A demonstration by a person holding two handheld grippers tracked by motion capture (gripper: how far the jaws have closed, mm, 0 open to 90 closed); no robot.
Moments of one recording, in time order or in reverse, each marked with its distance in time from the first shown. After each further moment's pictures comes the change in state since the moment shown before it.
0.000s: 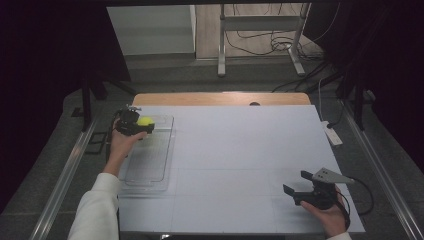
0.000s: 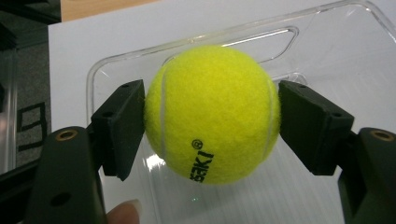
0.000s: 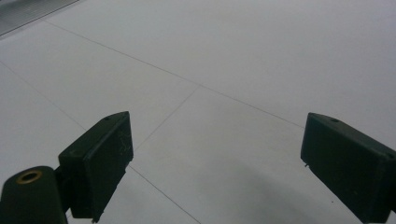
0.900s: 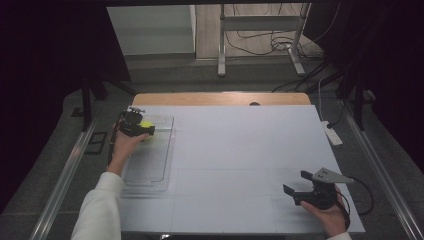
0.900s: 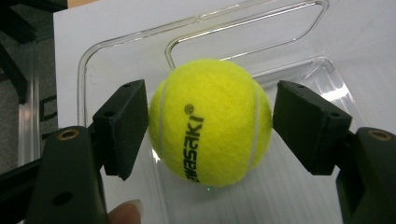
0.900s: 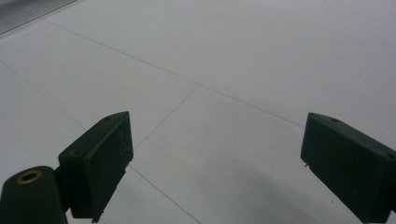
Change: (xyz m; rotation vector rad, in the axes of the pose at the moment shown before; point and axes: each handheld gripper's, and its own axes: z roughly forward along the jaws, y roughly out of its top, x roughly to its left) left arm -0.005 -0.001 0.011 0.052 0.068 0.030; right arm 0.000 0.000 0.000 0.001 0.001 0.000
